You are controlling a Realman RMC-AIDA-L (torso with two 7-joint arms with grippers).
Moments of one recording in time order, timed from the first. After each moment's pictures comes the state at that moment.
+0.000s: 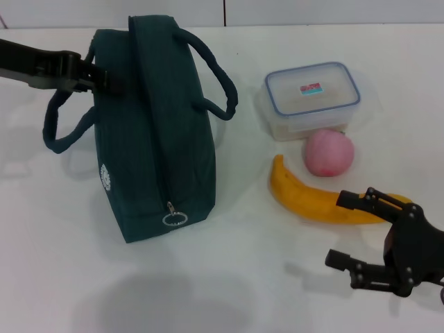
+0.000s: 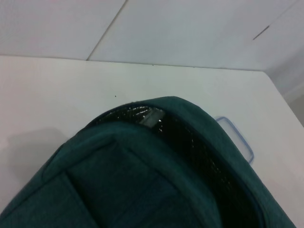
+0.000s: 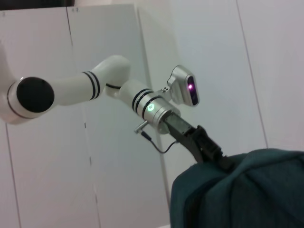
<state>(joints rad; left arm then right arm) -0.66 -1.93 0.72 1.10 2.26 1.77 -2.54 0.30 2.01 -1.25 -0.33 -1.28 -1.74 0.79</state>
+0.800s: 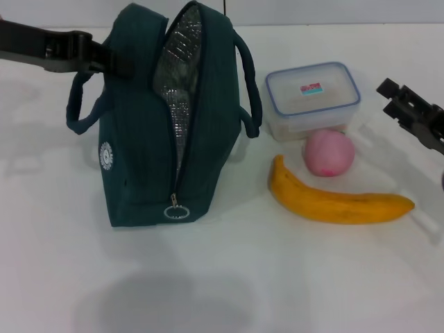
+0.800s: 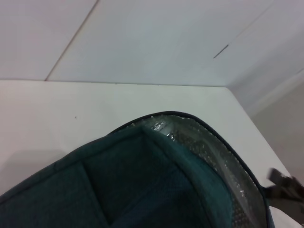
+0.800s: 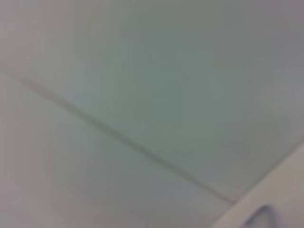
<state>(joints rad) -0.67 -1.93 0.72 1.10 2.15 1.78 -2.53 0.44 2.02 -1.25 -0.18 -0.80 -1.30 1.63</state>
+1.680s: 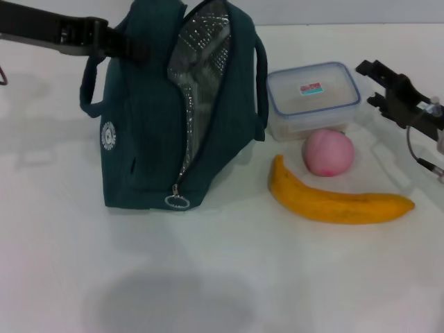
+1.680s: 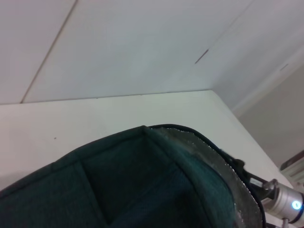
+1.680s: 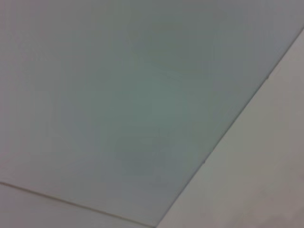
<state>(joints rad) -0.71 -1.95 0.71 1.09 2.15 1.77 -2.48 0.67 2.03 -1.27 -0.07 -0.70 -0.92 1.79</state>
